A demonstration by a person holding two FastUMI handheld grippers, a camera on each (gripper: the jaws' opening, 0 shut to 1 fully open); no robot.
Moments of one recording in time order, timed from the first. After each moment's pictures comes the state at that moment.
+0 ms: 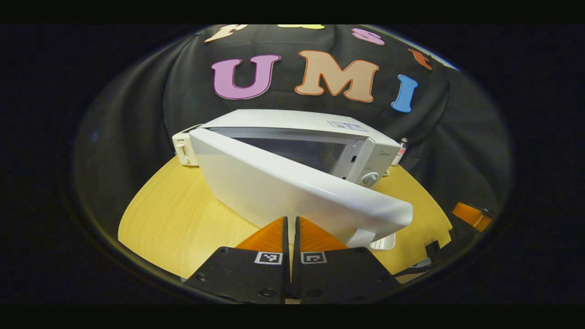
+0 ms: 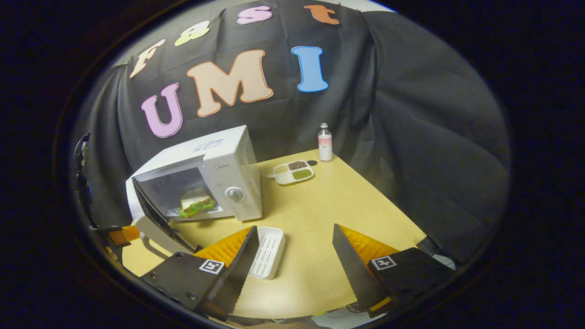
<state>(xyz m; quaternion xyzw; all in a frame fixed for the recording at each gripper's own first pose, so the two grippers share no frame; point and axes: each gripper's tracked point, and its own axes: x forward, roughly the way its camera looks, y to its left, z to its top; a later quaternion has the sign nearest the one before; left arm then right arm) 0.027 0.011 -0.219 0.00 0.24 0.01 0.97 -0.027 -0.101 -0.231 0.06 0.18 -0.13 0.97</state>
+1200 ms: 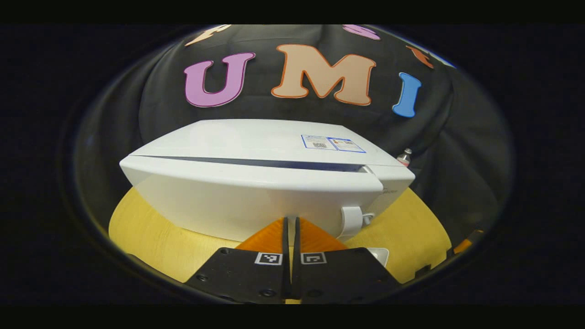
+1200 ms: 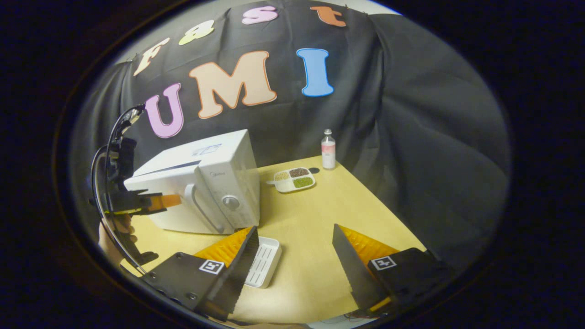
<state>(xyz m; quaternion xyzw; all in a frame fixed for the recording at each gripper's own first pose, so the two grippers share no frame) 0.157 -0.049 -0.210 0.00 0.22 0.00 0.98 -0.004 -0.099 -0.226 0.04 0.19 -0.11 0.97</state>
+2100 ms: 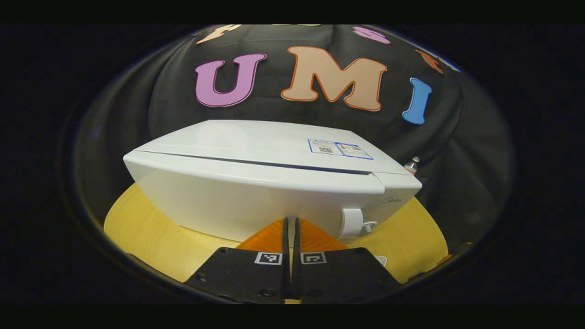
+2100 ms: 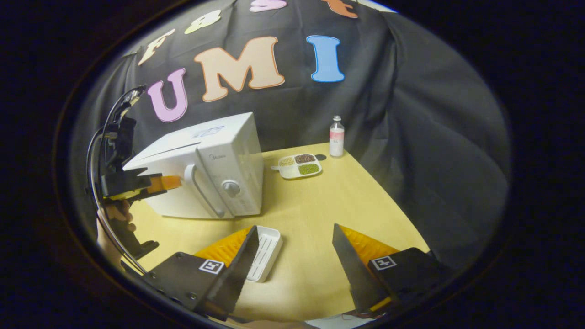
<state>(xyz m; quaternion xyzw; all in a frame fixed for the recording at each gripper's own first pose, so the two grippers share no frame) 0.161 -0.049 -0.211 -0.02 0.20 0.03 0.98 0.007 -0.095 -0.242 0.02 0.22 -0.09 0.97</state>
